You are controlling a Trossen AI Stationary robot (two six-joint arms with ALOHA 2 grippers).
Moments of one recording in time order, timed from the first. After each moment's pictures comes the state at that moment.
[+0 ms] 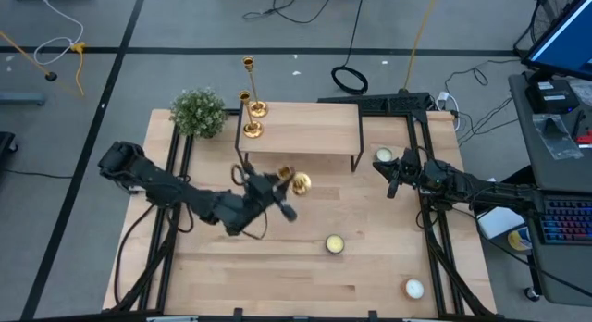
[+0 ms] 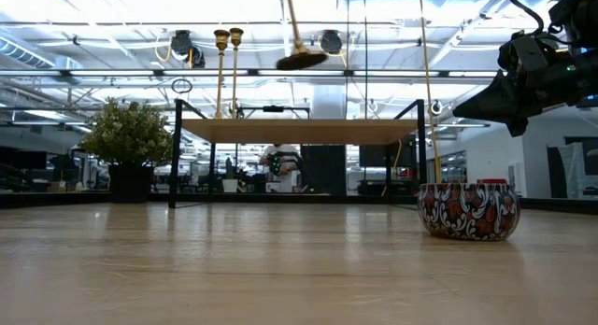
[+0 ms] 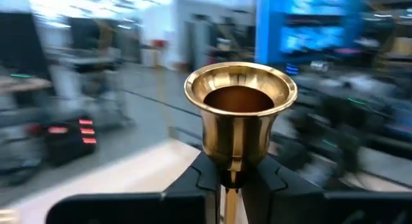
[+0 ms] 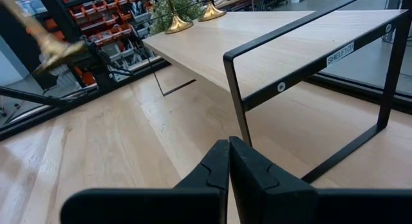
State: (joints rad) left arm -0.39 1.57 1.10 0.63 -1.14 0.10; right arm -0.16 0.12 0.09 -0.17 0.26 0.35
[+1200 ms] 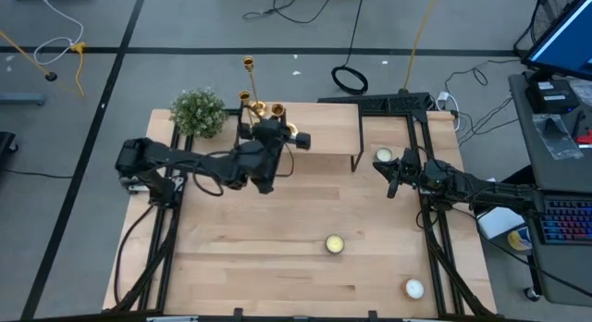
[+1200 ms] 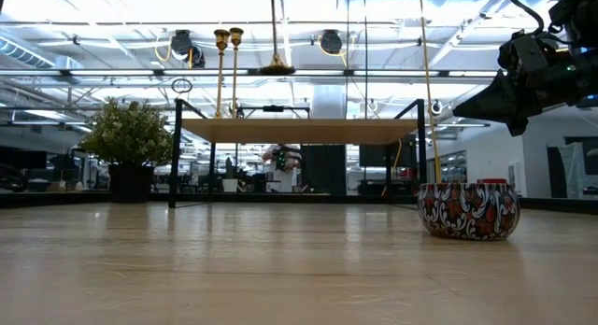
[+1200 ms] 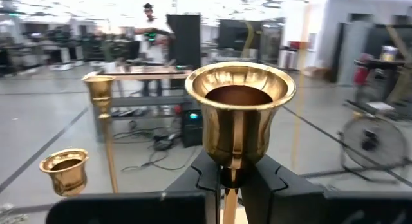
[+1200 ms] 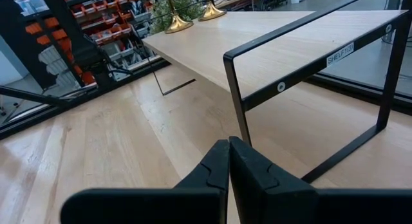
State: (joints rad) left arm -0.09 1.69 1.38 0.61 -1.43 0.20; right arm -0.16 0.12 0.09 -0.17 0.26 0.35
